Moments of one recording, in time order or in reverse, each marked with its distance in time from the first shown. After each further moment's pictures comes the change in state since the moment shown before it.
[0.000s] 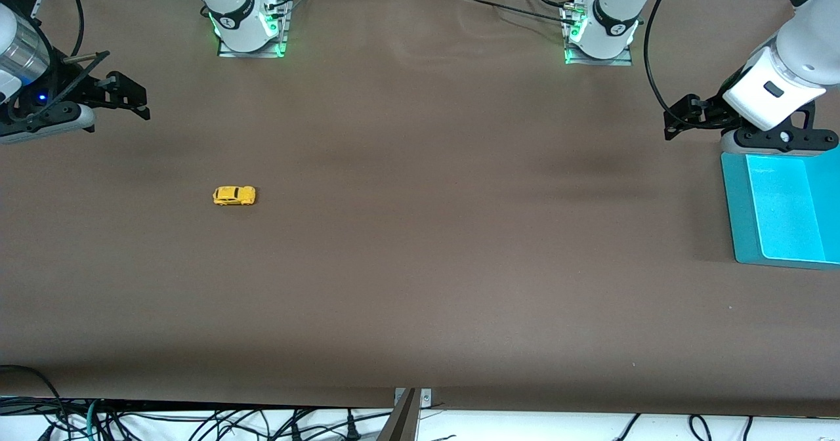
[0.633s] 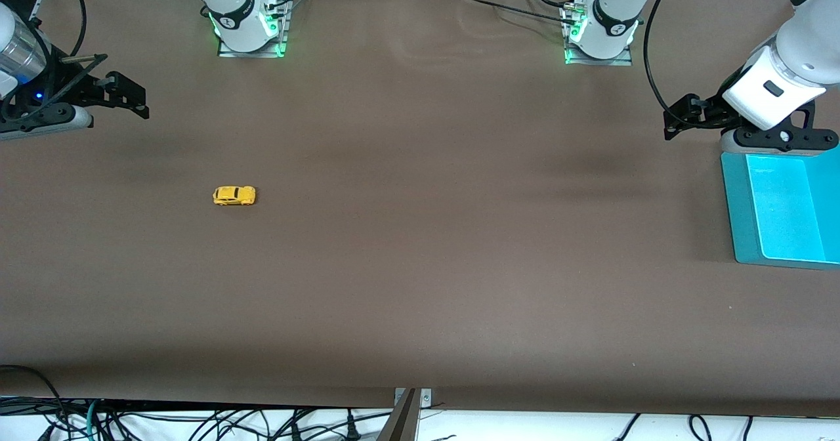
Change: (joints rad) left arm -0.001 0.000 0.000 0.001 0.000 0.000 0.000; right arm 0.000 -0.001 -0.002 0.005 0.000 -0.021 0.073
